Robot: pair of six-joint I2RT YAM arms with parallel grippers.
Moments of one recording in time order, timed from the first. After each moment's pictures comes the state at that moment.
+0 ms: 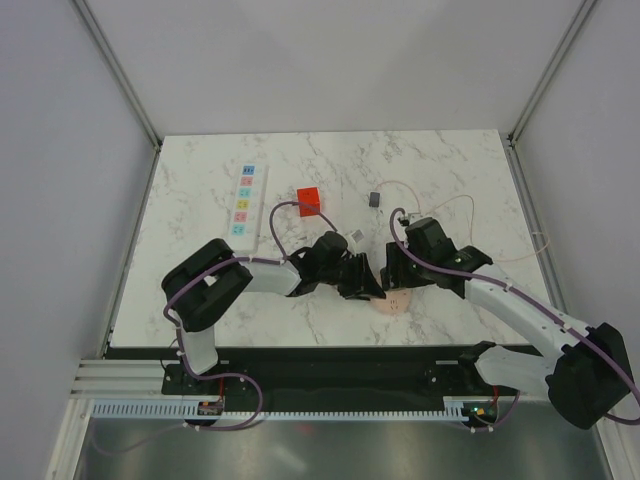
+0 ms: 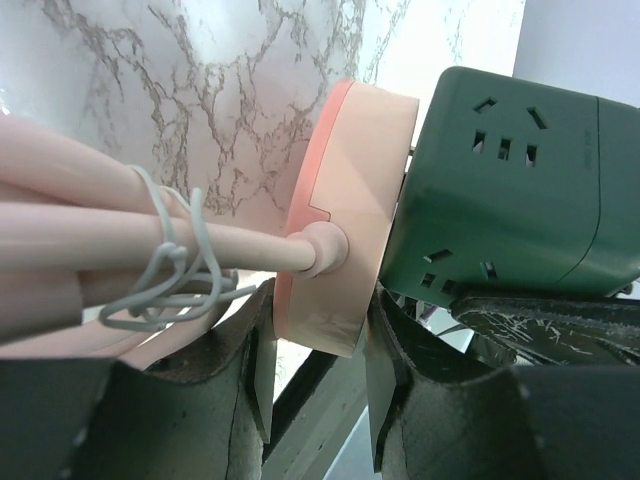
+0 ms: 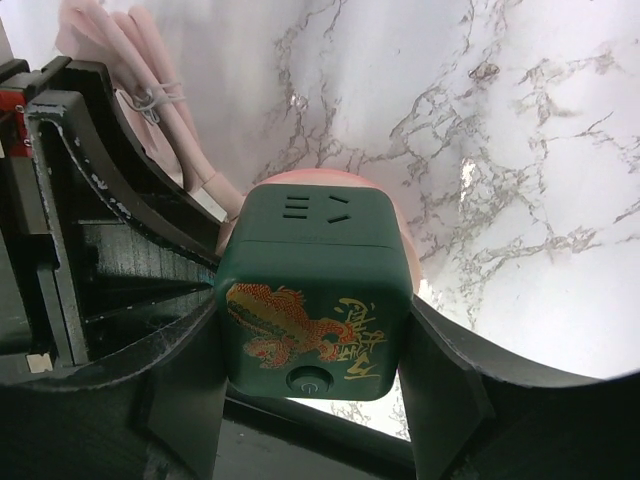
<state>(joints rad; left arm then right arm) -0.89 1.85 0.87 0.34 0.44 -1.00 0.55 1.13 0.77 -0.59 -0.02 0.43</state>
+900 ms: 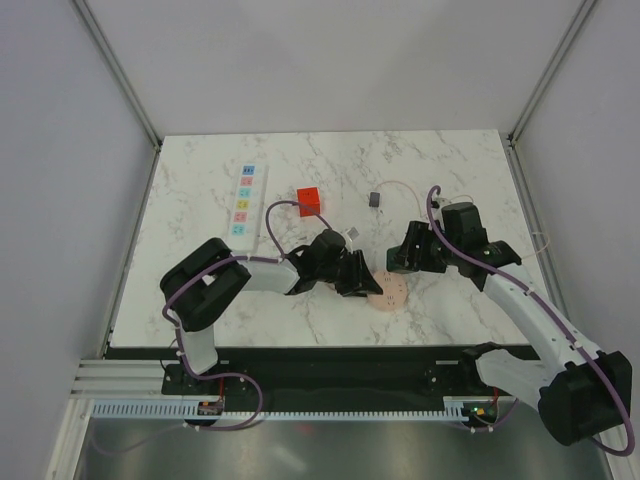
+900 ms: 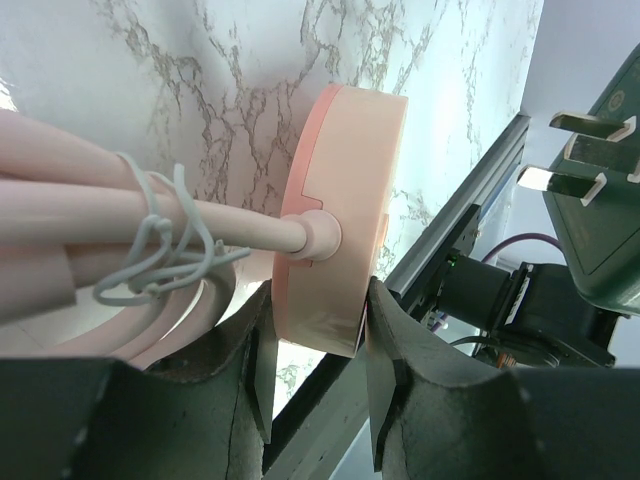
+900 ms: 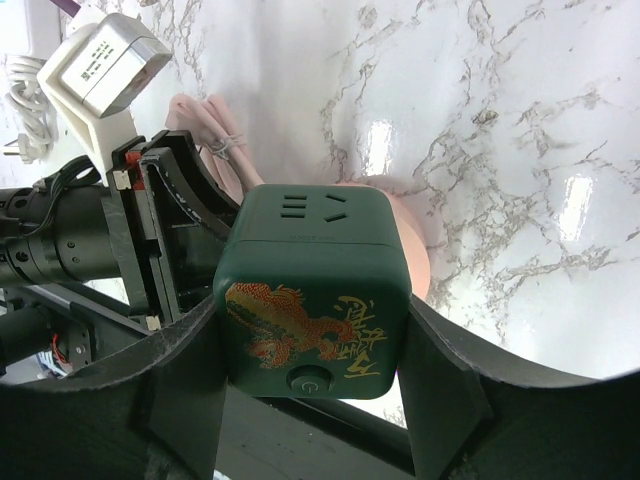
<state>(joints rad) -0.87 1.84 0.87 0.31 0.40 -1.02 0.31 1.06 0.82 -0.58 -0.27 0.47</state>
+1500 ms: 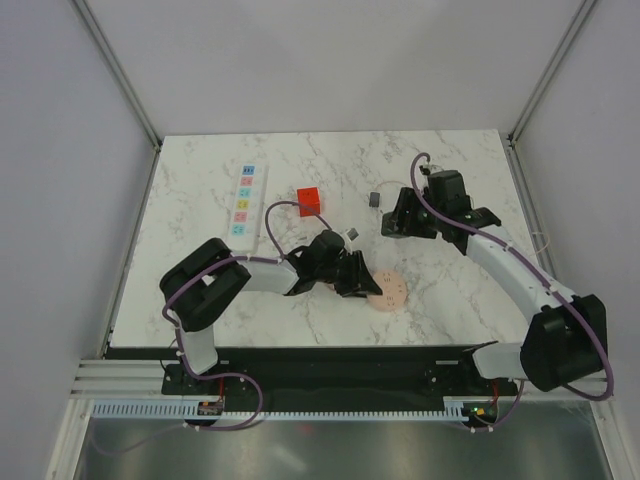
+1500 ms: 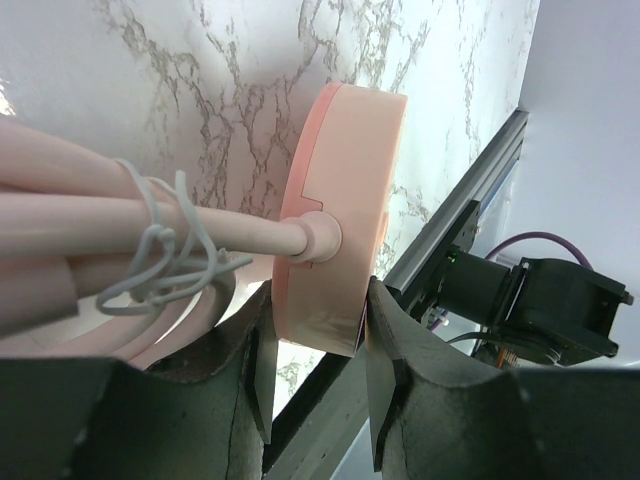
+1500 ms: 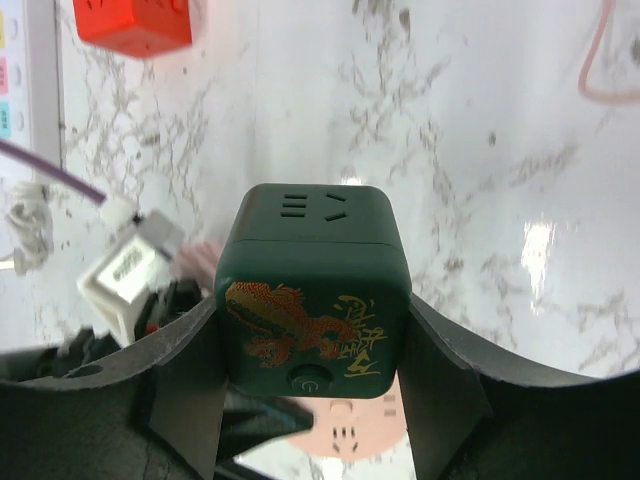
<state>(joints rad) -0.87 1.84 0.87 0.33 0.41 -1.01 0.31 1.29 0.99 -0.48 -0.16 0.47</state>
